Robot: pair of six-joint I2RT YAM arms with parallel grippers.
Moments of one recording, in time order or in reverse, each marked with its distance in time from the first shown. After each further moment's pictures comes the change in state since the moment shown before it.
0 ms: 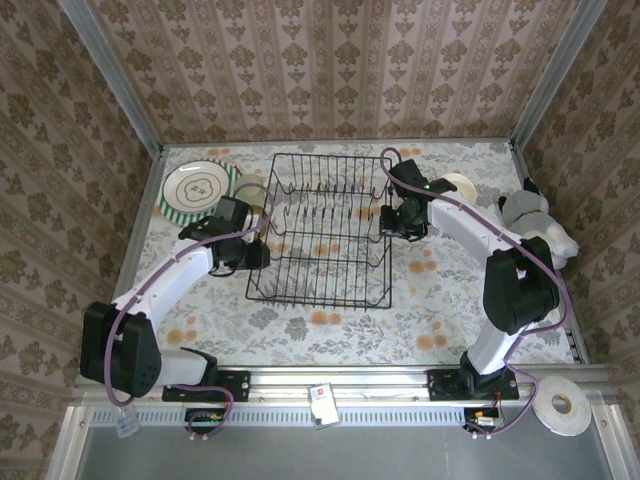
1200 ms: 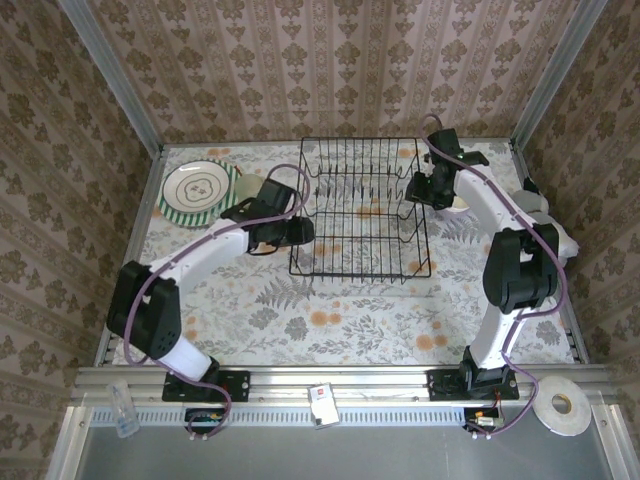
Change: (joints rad) left arm -0.192 0.206 0.198 0.223 -0.034 -0.249; right arm -0.233 0.103 0.232 -0.041 0.013 -0.071
